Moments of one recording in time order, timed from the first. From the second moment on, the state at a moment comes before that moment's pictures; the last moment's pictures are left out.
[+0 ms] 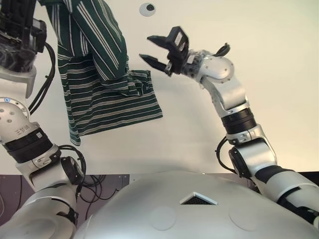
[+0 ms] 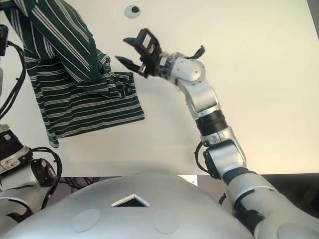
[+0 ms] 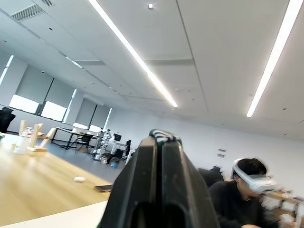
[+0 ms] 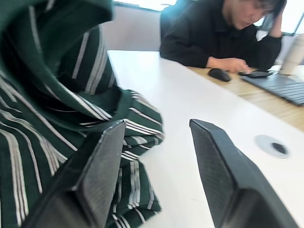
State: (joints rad) left arm -0.20 0.50 0.48 -0.21 -1.21 0.55 -0.82; right arm -0.46 -0.08 0.33 0.24 0.12 0.14 0.69
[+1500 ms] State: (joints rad) left arm -0.32 1.01 -0.17 -0.09 -0.08 0.15 -1.26; right arm -0.24 -0.12 0.26 0.32 0.03 0.00 0.51
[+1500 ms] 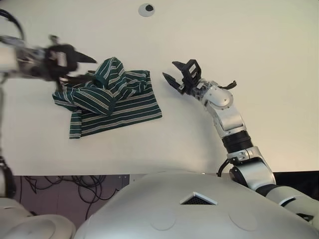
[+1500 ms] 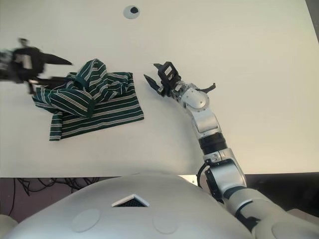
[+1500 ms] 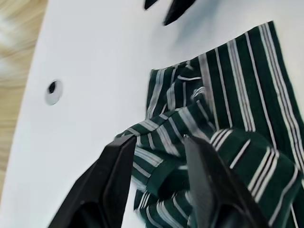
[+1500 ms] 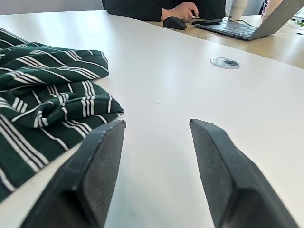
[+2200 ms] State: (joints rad) left arm -0.54 0.98 -0.43 0.05 0.03 0.46 -1.54; right arm -0.17 -0.01 0.48 0.32 0.03 0.03 0.63
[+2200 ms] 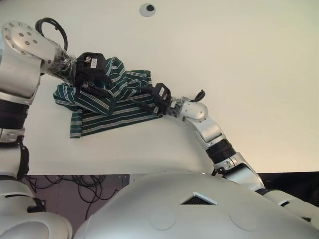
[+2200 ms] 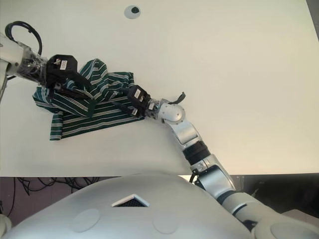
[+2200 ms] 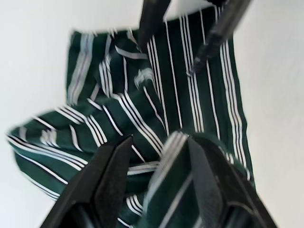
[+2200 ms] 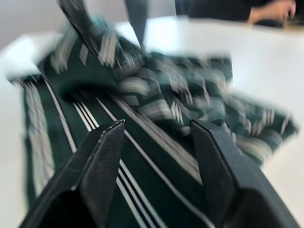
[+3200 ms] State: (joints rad) left arm -0.59 1.04 -0.29 0.13 -0.36 0.58 -1.59; right arm -0.12 -0.11 0.47 0.15 -0.03 0.24 0.60
